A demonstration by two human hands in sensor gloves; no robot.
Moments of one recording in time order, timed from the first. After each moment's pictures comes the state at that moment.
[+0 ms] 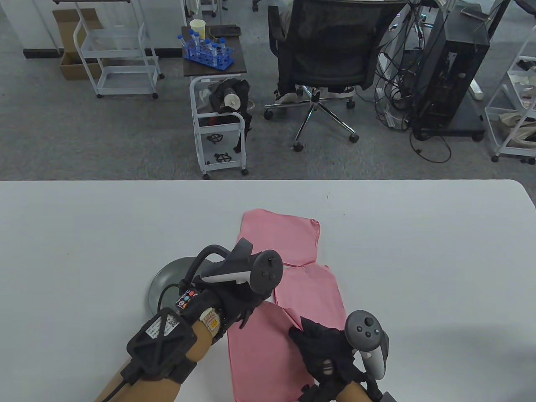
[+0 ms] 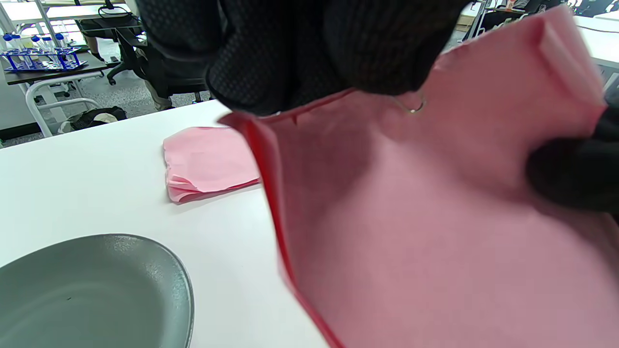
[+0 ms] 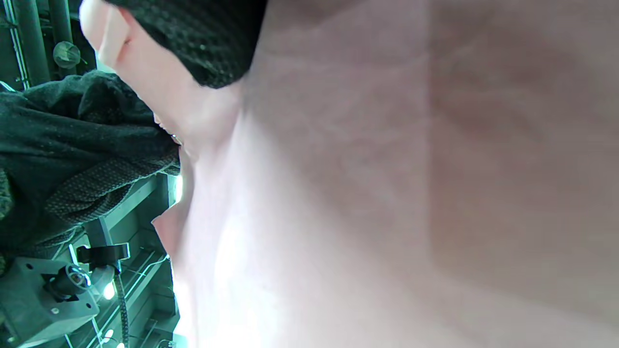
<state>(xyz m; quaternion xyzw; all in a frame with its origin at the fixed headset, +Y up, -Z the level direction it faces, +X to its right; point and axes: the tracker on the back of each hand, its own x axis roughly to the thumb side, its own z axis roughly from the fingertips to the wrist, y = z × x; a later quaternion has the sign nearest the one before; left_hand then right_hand) -0.076 -0.586 -0.312 -0.19 -0.31 -0.05 0.93 0.116 -0.738 -0.240 0.10 0.10 0.78 0.61</state>
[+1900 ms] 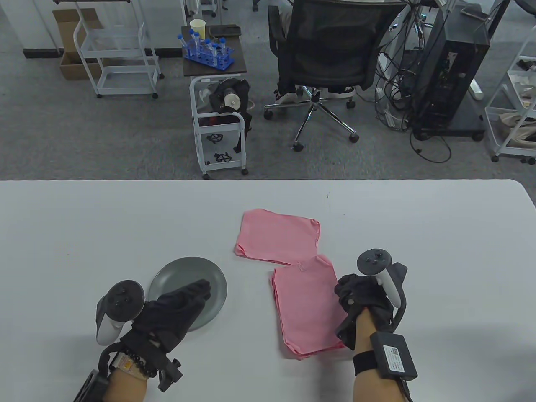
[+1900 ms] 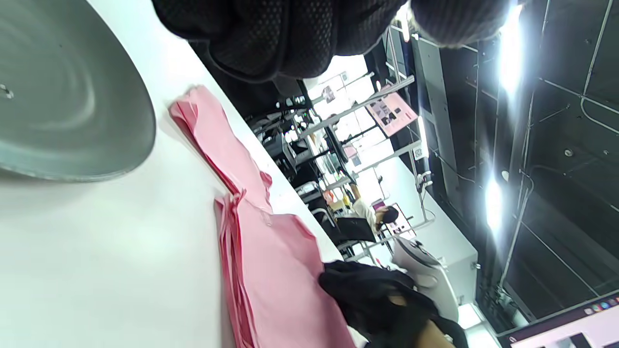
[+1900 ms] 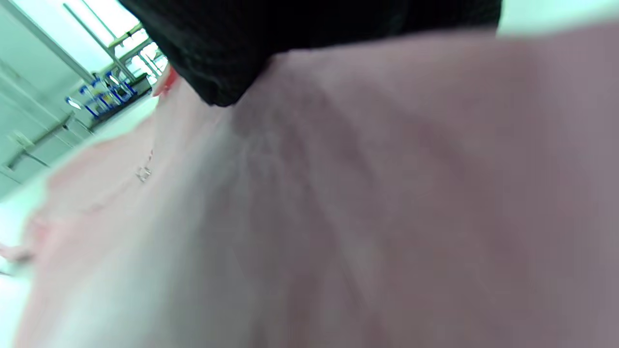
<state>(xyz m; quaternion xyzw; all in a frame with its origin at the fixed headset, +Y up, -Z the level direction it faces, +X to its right) -0.254 -0.695 -0.281 -0.12 -0.20 0.51 0.83 0.188 -0.750 -0.359 -0.18 0.19 0.94 0.24</state>
